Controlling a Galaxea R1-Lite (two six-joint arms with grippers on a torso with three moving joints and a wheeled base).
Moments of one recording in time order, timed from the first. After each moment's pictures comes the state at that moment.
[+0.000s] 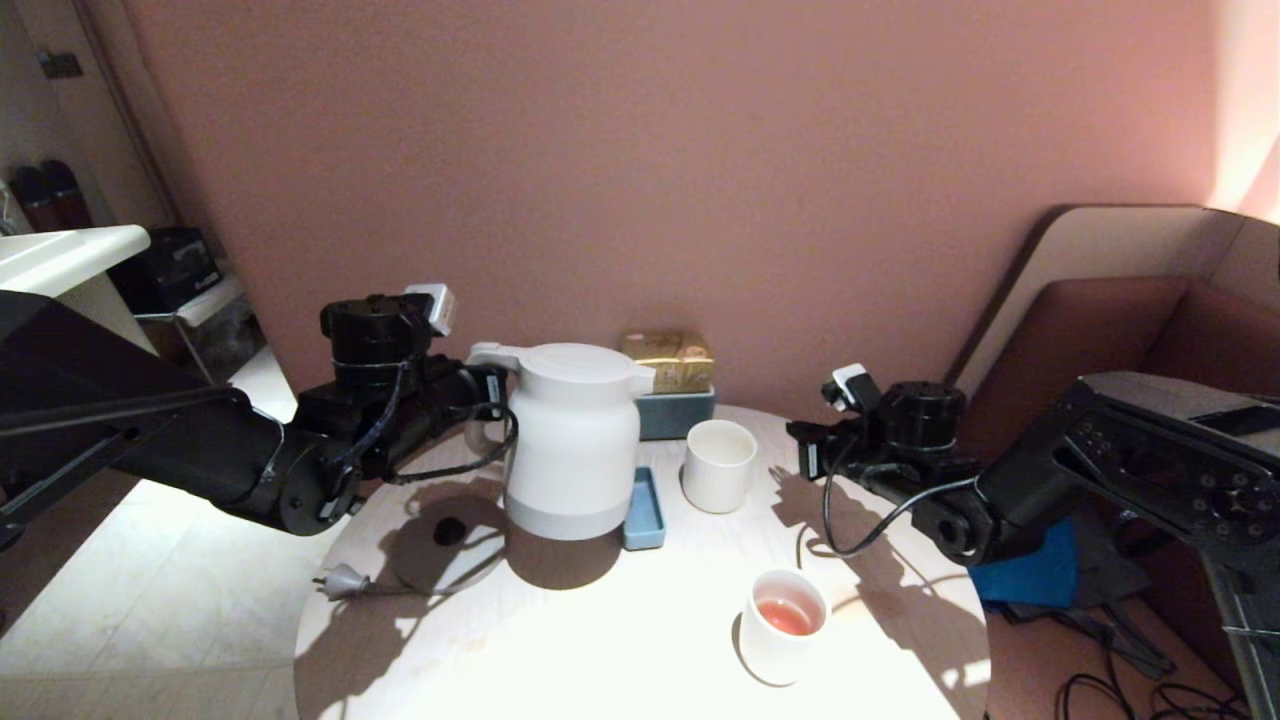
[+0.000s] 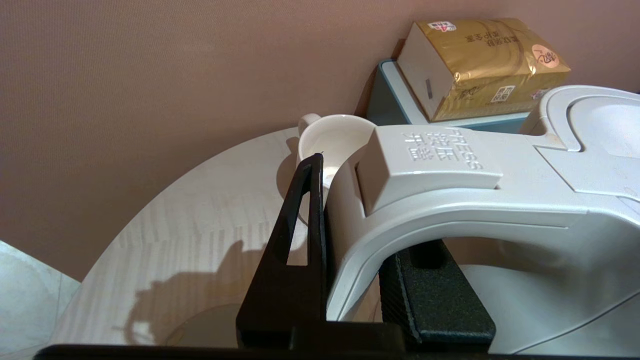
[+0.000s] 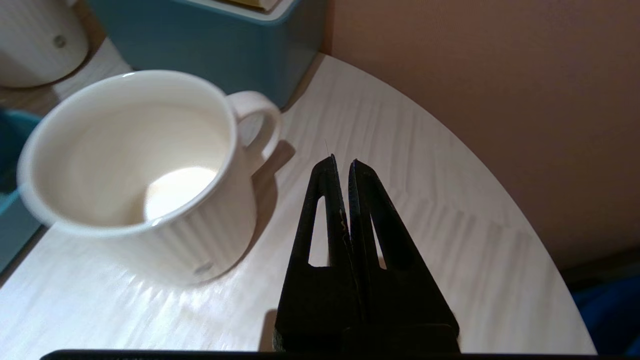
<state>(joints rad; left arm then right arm) -0.30 1.99 -1.05 -0.78 0.03 -0.14 0.18 2.35 -1.08 -1.03 0.18 -0.12</state>
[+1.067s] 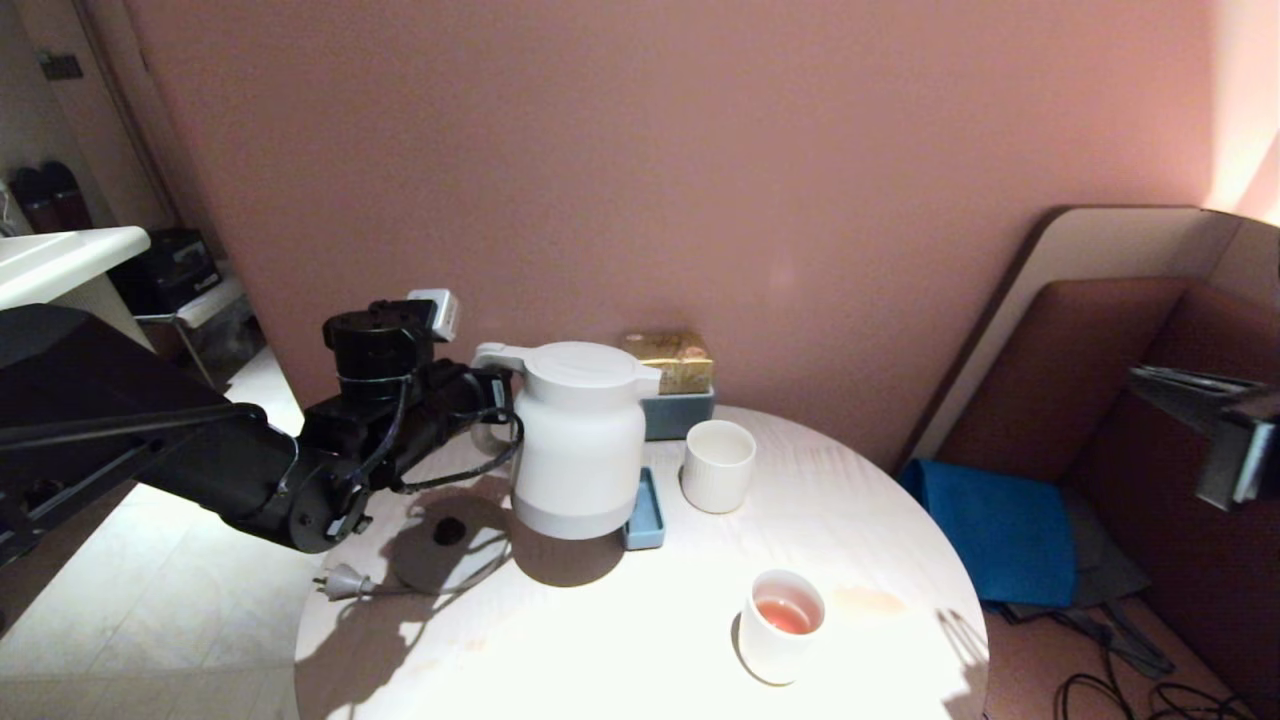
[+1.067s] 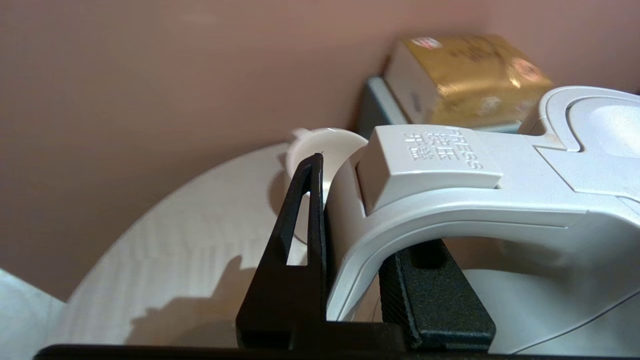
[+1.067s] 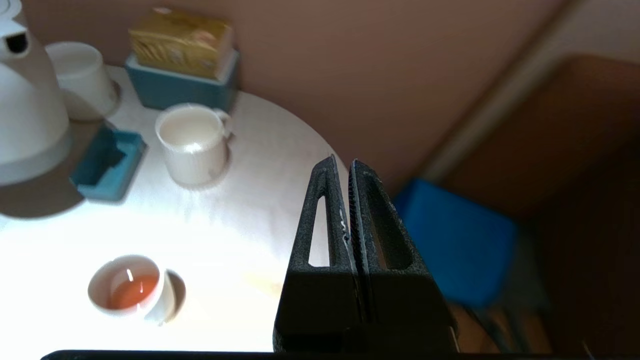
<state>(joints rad) -0.32 2.01 -1.01 -0.90 0.03 -0.13 0.15 1.03 -0.67 -0.20 -0.09 -0.13</state>
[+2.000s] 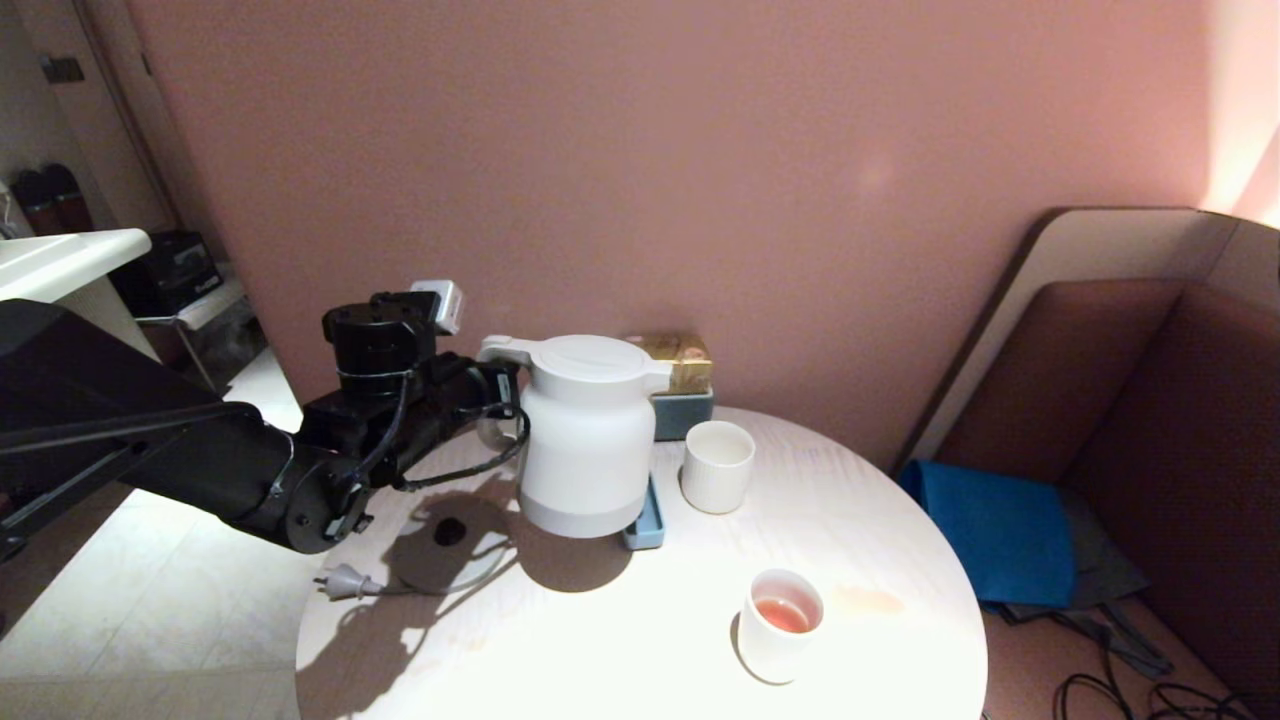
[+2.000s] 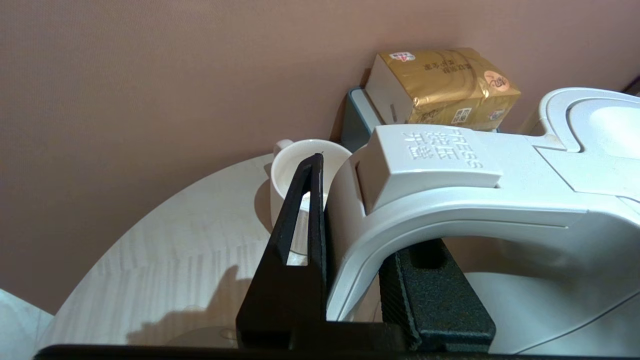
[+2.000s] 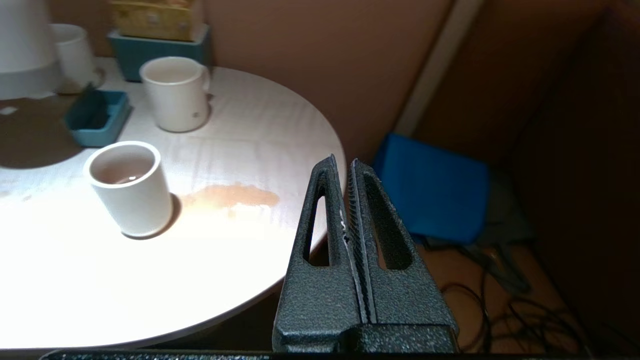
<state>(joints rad) -0.34 1.99 -1.01 -0.90 0.03 -0.14 -0.08 0.27 -0.16 -0.09 0.08 -0.07</state>
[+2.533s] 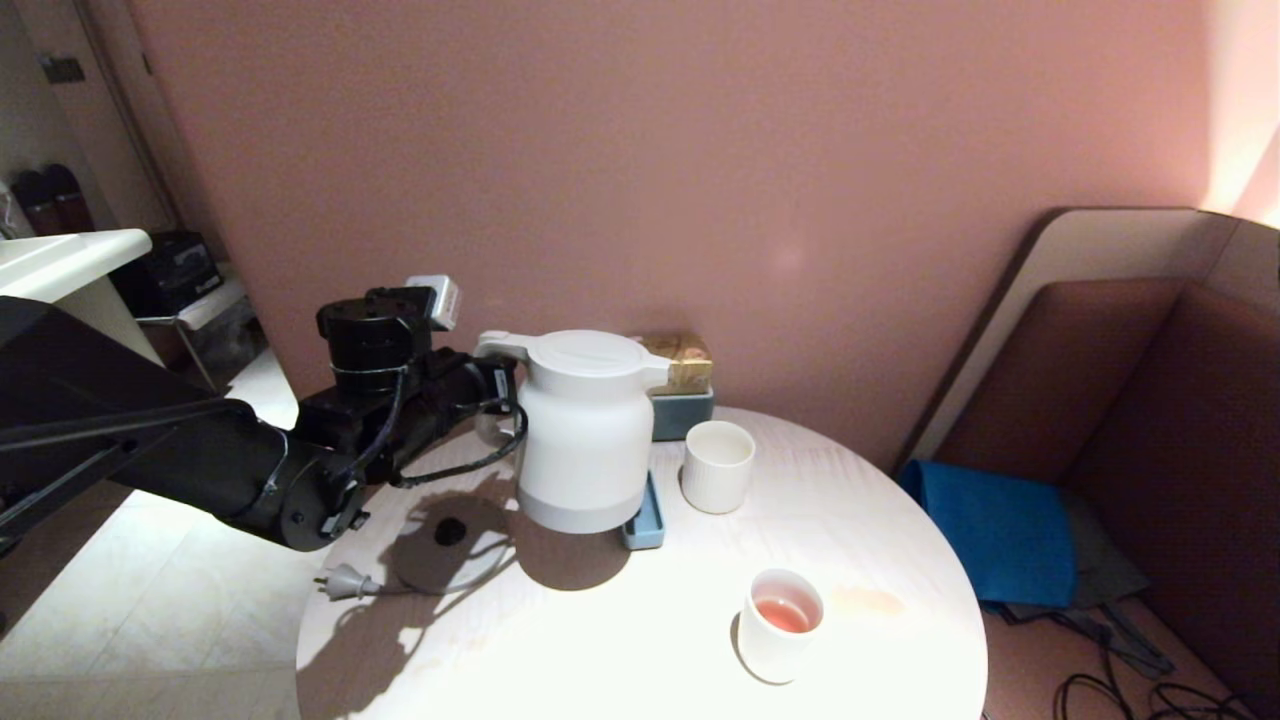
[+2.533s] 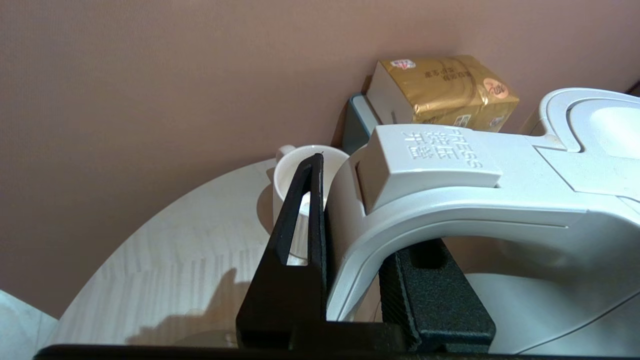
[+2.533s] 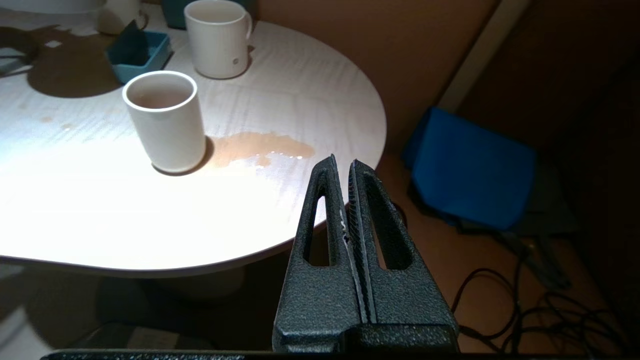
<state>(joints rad) -0.33 1.98 -1.02 -0.90 0.03 -0.14 0.01 0.10 -0.05 0.03 0.09 -0.09</state>
